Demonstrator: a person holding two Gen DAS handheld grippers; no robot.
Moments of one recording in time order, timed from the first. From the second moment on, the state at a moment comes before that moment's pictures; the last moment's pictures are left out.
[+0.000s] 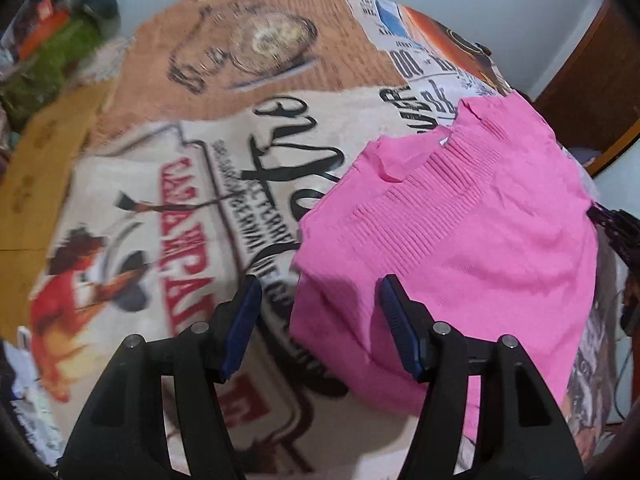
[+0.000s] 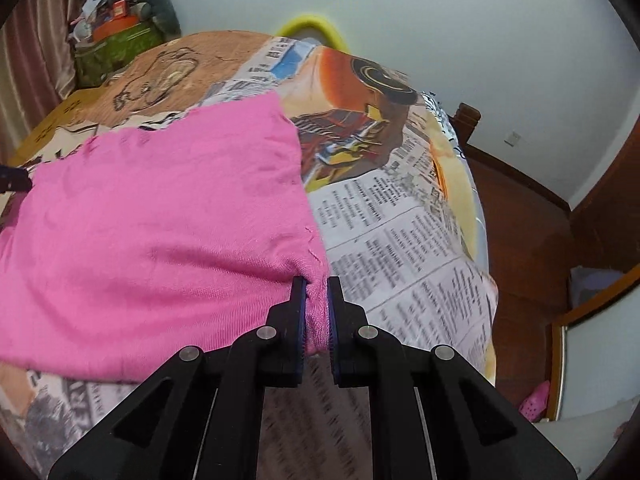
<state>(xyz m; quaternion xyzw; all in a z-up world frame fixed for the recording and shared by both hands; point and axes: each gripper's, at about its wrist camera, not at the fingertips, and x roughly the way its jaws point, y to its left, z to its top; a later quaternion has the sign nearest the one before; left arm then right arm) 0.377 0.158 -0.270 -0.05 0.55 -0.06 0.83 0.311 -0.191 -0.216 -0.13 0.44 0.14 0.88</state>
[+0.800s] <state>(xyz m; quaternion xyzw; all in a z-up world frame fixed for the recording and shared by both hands) 0.263 0.139 -0.263 -0.05 0.56 0.00 0.83 0.253 -0.191 -0.184 -0.07 0.45 0.19 0.87</state>
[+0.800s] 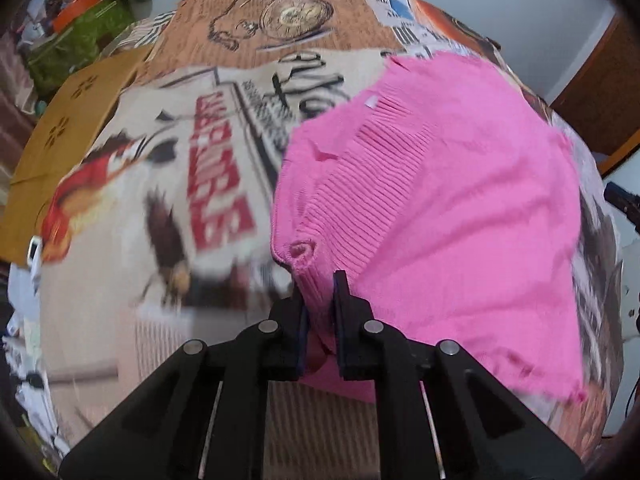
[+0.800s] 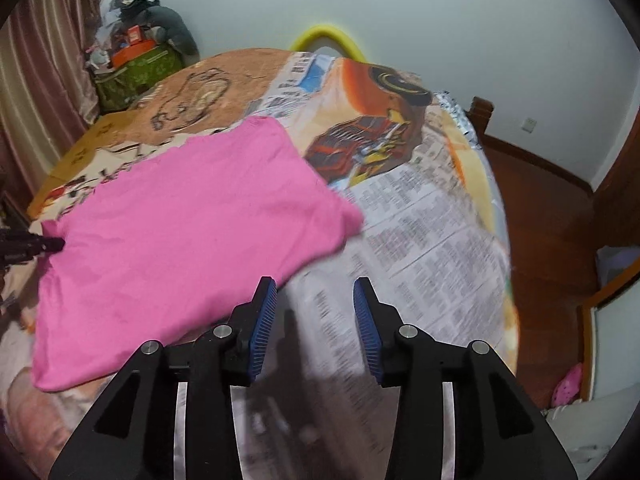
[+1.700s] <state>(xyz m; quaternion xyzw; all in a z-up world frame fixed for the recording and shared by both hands) 0.165 0.057 -0.233 -0.06 0.53 -0.06 0.84 0.150 -0.133 -0.226 -0.02 0.53 0.26 0.80</state>
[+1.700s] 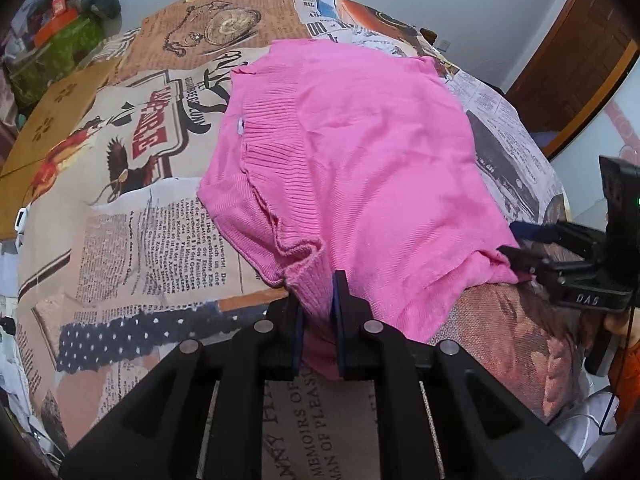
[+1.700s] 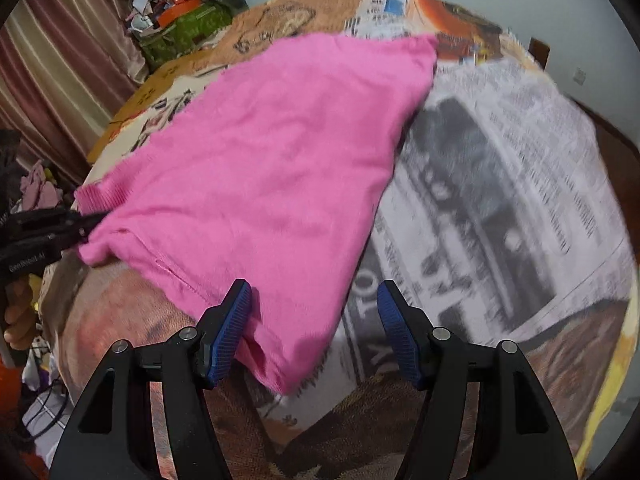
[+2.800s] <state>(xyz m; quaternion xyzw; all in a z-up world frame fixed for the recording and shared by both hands) 0.169 0.091 -0.238 -0.07 0.55 -0.04 0.83 0.136 -0.183 -0.201 0.03 0.50 0.25 0.83</state>
